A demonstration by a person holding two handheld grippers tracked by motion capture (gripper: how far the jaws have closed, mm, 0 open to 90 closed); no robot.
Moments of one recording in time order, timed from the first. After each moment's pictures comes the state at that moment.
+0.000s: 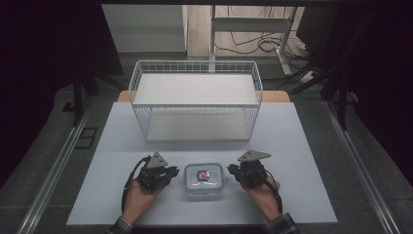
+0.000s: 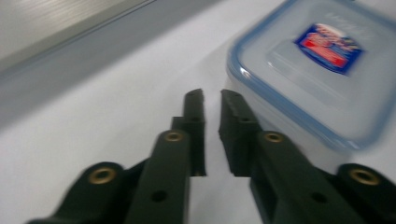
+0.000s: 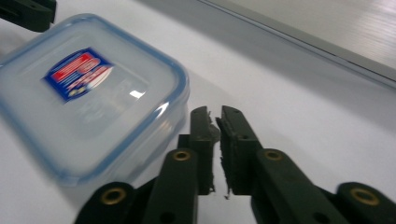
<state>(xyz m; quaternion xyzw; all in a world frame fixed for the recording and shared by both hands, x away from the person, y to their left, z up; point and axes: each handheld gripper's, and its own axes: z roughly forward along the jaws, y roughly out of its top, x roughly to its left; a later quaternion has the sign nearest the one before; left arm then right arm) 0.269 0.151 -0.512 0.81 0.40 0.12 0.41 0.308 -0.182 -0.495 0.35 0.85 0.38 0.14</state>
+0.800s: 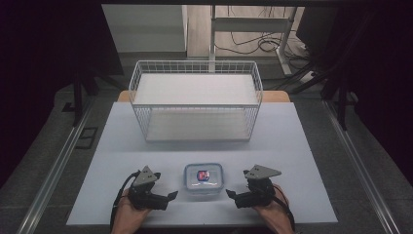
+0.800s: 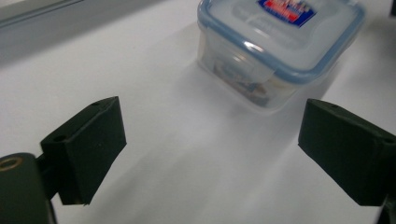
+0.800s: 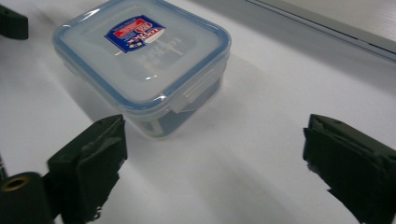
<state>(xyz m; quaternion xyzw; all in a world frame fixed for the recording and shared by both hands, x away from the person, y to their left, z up) 0.234 0.160 -0.528 0.81 0.39 0.13 0.42 0.268 -0.200 -0.501 0.32 0.85 0.40 0.13</state>
